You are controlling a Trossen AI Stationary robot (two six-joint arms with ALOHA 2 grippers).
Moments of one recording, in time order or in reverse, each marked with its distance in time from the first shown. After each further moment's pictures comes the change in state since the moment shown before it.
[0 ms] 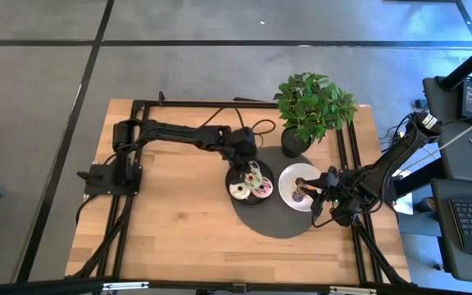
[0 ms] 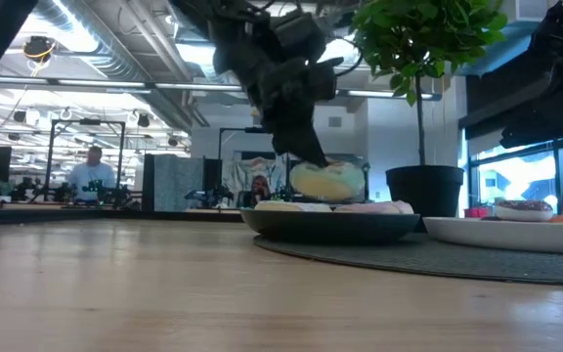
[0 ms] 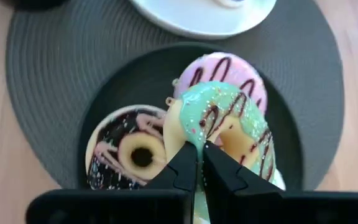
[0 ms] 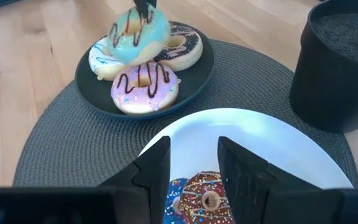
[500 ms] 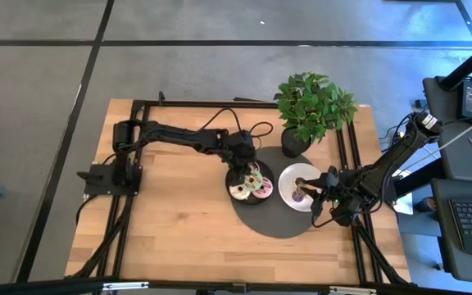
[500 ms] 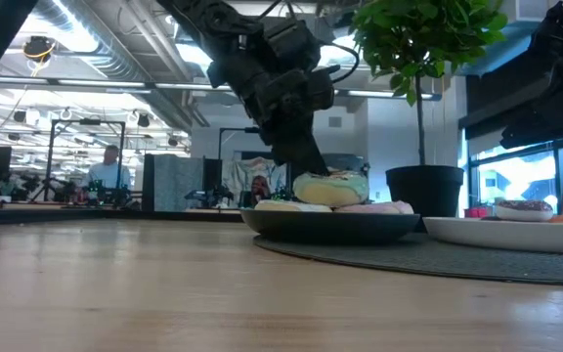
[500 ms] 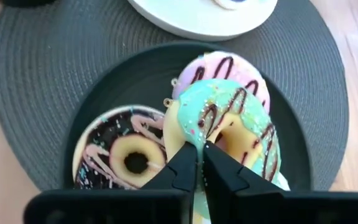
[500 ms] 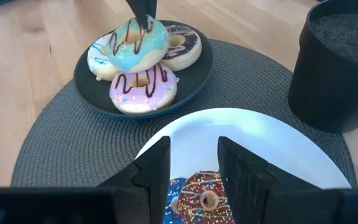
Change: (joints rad) left arm 0.000 0.000 -0.089 0.138 0.015 -0.028; right arm 0.000 0.000 0.000 -0.006 0.001 0.000
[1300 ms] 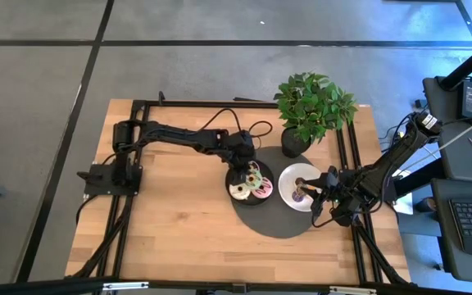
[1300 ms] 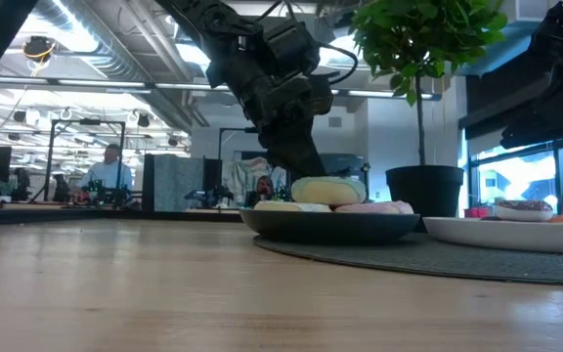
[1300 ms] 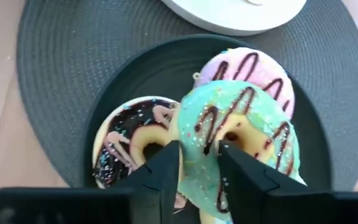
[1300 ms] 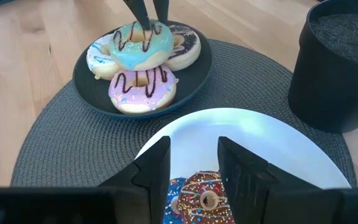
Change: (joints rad) left arm -0.001 0.000 -0.006 -0.008 -0.061 -0.047; right arm 0.000 0.000 0.000 0.000 0.000 0.000
